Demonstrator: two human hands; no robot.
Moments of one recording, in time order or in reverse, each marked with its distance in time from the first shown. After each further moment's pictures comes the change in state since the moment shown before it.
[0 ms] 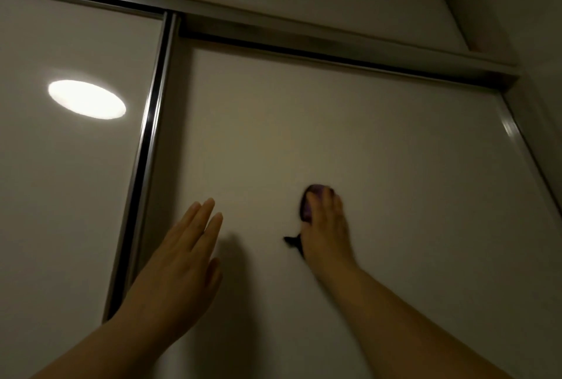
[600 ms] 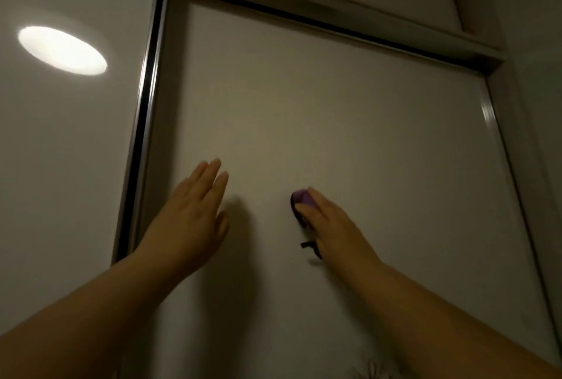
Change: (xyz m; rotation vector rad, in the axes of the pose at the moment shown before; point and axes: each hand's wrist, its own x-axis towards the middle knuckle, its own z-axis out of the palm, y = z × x) left_hand -0.001 0.012 -0.005 -0.039 -0.081 -0.019; right_hand -0.079 0.019 -0.047 -0.066 -0.127 -0.398
